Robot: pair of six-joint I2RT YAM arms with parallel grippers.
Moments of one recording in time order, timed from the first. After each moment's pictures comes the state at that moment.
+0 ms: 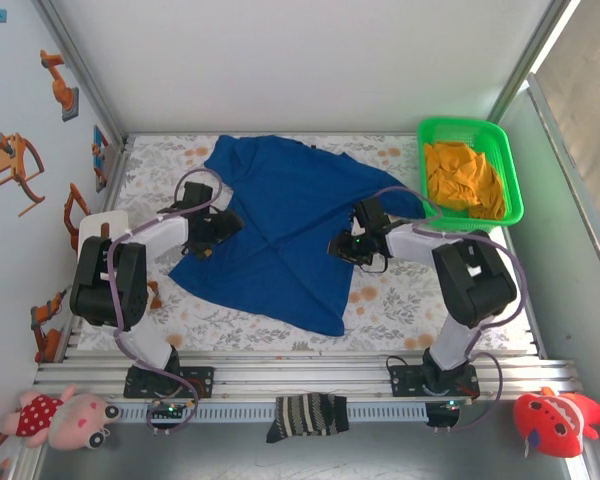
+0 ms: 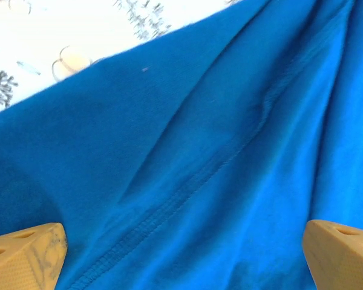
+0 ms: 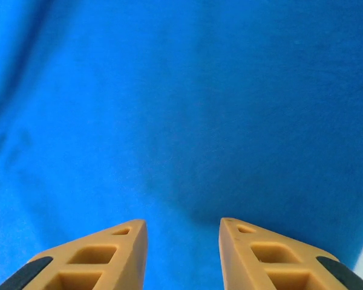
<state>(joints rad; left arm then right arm) -0.26 1.69 0.96 -0.41 0.12 -0.81 0.45 1.76 0.92 -0.24 -0.35 0.68</state>
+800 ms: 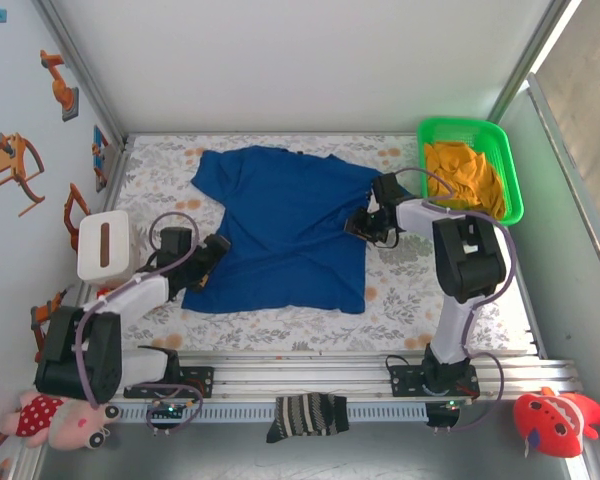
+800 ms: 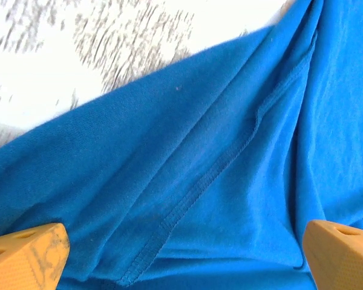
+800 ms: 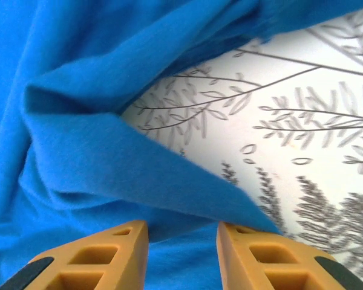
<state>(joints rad) -0.25 1.23 0.45 -0.13 0.15 -1.06 0.27 1.91 1.17 -0.39 -0.35 0.56</state>
